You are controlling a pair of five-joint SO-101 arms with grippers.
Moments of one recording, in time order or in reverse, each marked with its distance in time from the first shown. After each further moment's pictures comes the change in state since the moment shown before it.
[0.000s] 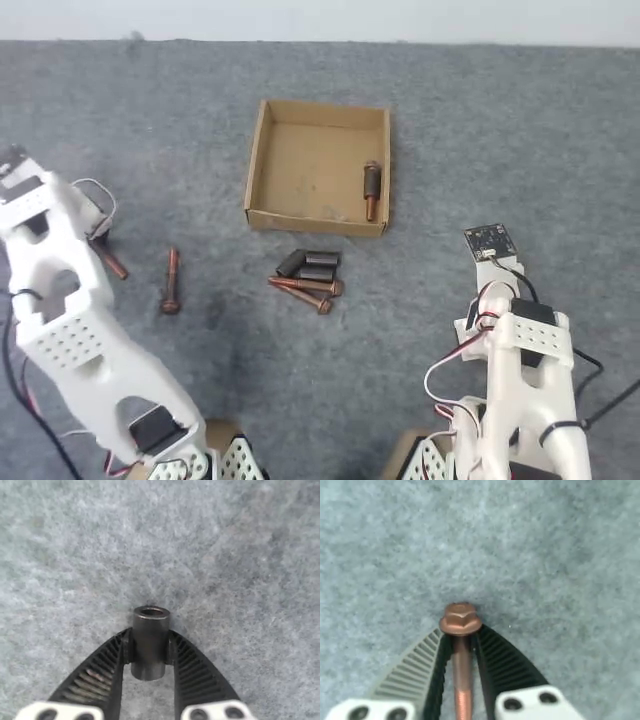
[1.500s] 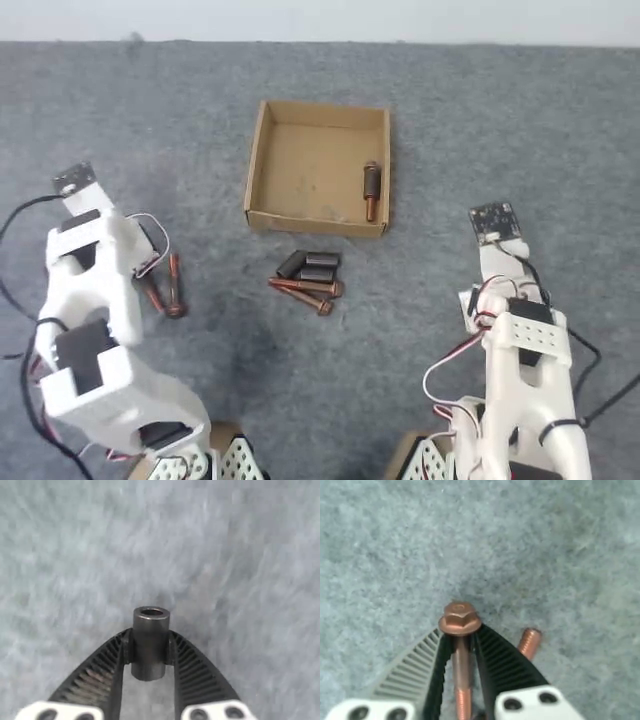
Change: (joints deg) left arm 9.1 -28.7 40.2 -11.9 -4.7; right arm -1.7 0.0 -0.1 -16.8 0.1
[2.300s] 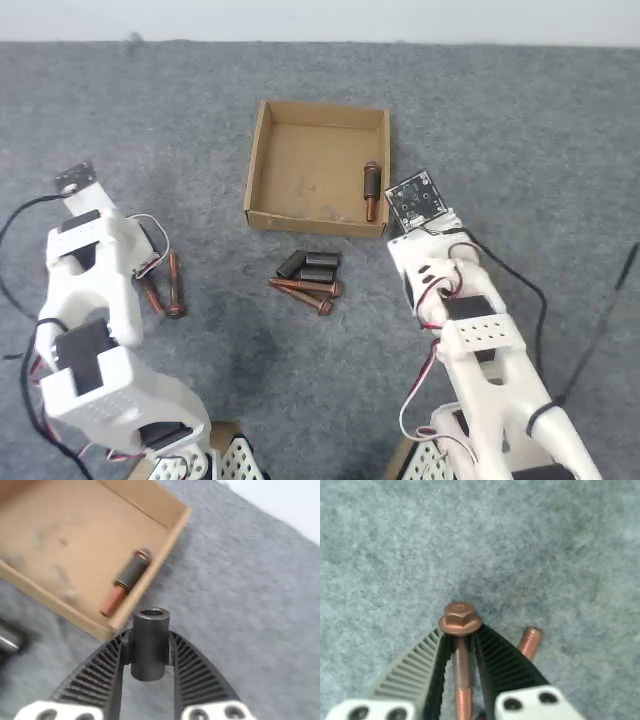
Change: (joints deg) left arm 0.0 0.0 0.2 0.0 -0.7; right arm -24.4 0.1 0.0 -30.0 -7.9
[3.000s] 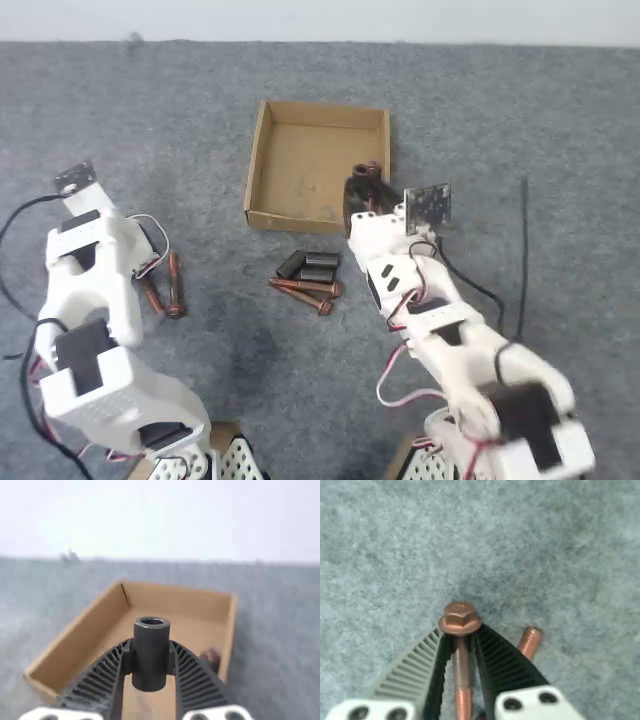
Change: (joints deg) left arm 0.0 0.0 0.0 0.0 0.0; right arm -9.0 25.8 0.0 -50.3 -26.7
